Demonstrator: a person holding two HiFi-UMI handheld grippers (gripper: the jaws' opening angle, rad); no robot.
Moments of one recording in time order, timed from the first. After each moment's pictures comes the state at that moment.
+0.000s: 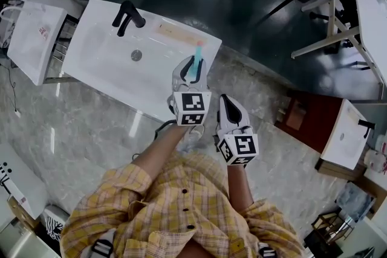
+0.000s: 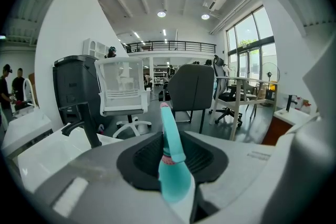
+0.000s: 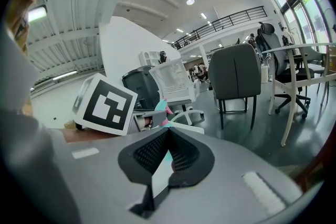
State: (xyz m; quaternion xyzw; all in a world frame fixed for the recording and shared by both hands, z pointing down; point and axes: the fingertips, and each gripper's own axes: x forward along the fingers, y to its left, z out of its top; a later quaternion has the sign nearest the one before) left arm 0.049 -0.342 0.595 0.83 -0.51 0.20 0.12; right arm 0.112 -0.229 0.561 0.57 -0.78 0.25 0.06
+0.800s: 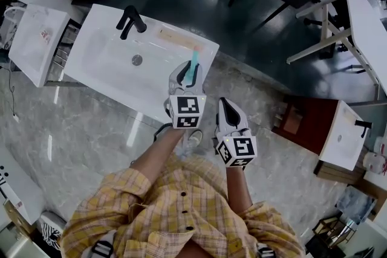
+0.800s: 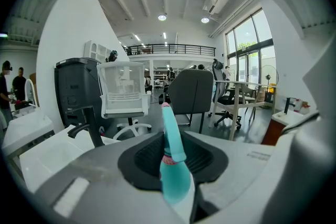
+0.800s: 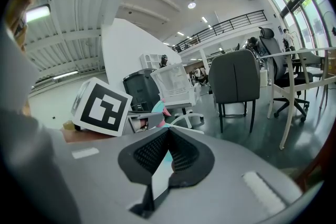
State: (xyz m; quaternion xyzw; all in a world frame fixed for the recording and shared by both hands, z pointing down) left arm 0.038 -0.331 0.575 0.84 -0.51 0.18 0.11; right arm 0.111 -0.217 0.545 0.58 -0.78 0.23 0.06
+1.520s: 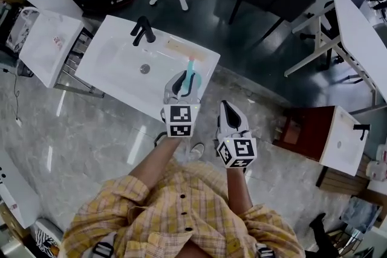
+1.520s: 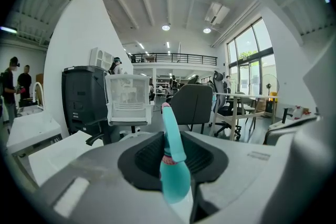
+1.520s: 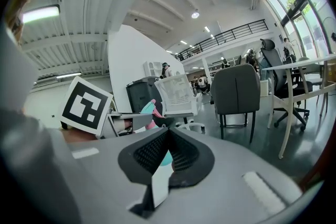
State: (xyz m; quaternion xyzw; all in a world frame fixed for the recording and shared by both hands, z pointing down) left arm 0.007 -0.289 0.515 0.84 -0.52 0.14 0.10; right arm 0.105 -0.192 0.501 0.59 -0.79 0.19 0.04
